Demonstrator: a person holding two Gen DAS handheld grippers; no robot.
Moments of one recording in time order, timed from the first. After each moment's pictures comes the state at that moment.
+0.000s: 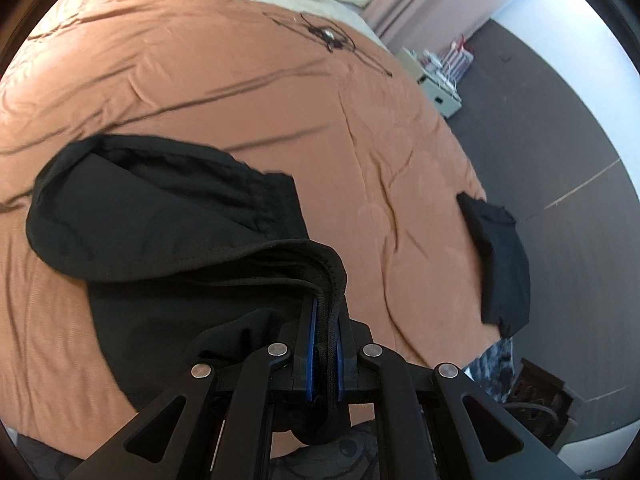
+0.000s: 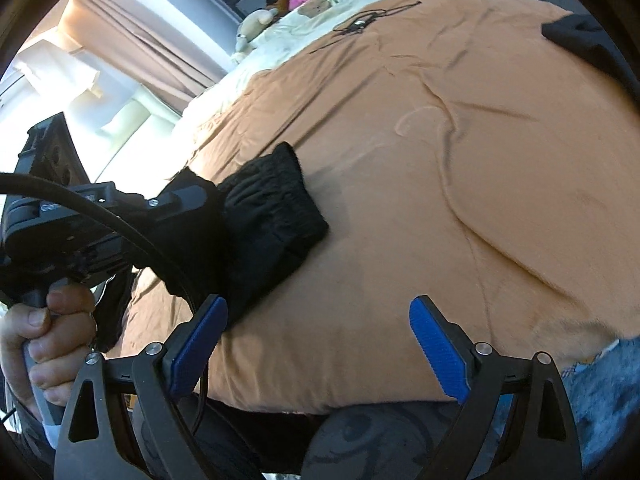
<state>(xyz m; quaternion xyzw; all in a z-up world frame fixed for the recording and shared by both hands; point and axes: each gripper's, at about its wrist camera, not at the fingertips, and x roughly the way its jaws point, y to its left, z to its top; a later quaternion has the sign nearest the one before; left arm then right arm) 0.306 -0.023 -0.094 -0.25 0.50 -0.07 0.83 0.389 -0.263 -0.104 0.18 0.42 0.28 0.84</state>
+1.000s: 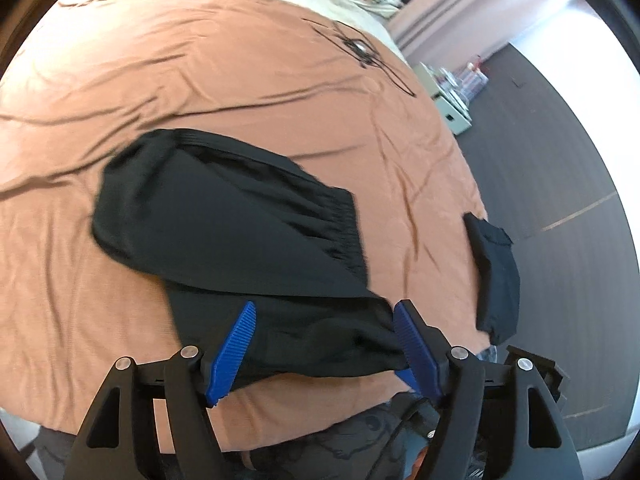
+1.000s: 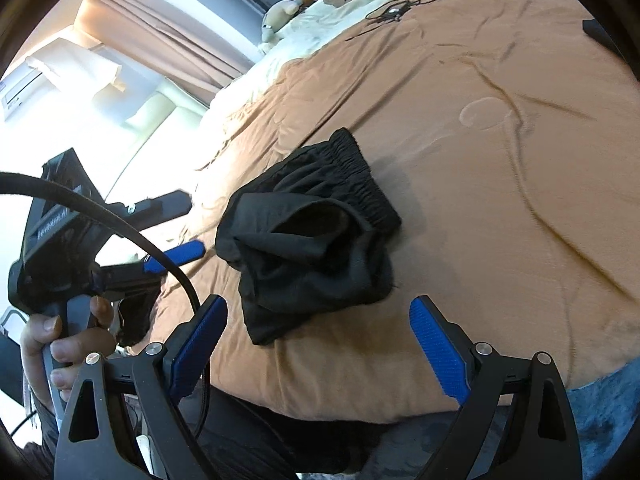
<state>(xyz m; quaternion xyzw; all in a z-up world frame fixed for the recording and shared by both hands) 0.269 0.060 -0.078 -0.30 0.49 -0.05 0.82 0.398 -0.219 -0.102 0.20 0.42 0.33 0.82</state>
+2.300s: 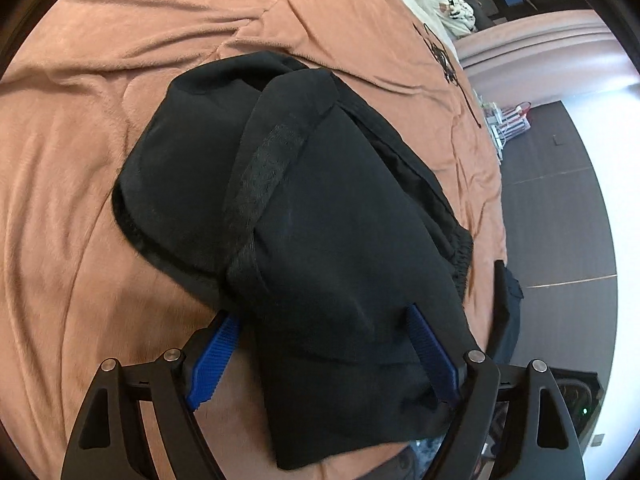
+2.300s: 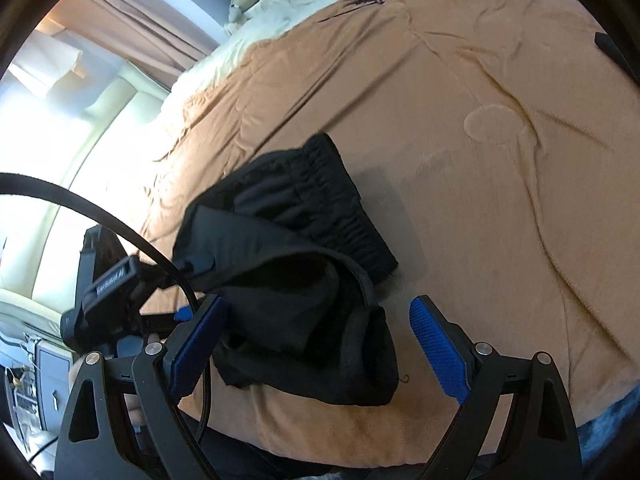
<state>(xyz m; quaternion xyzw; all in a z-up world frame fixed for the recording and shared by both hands) 0.293 0.135 -0.181 -0.42 0.50 -0.02 0.76 0.452 -0.172 -0.104 0.15 0.47 0.28 0.82</state>
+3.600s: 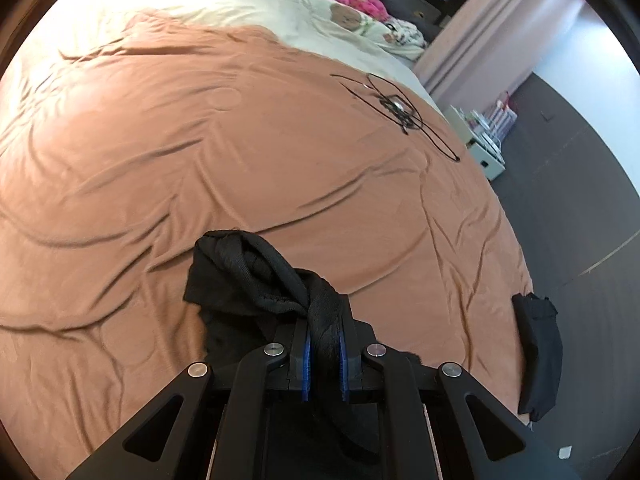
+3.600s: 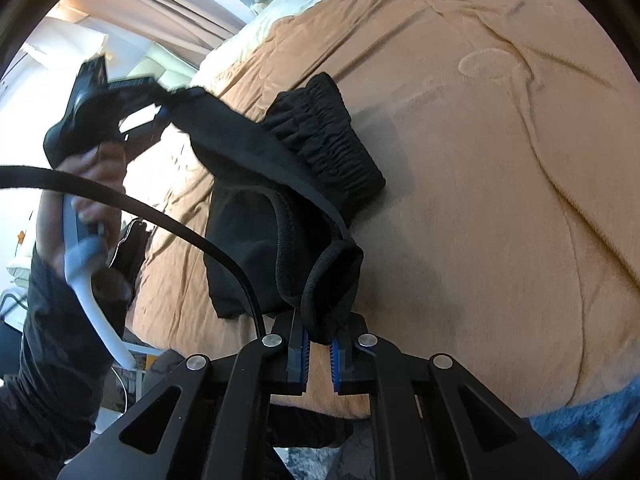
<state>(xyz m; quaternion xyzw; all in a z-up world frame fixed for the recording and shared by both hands) 0.386 0.111 -0.076 -0.26 0.44 0.02 0.86 0.426 -0.208 -0.134 0.16 0.48 0.34 0.79</state>
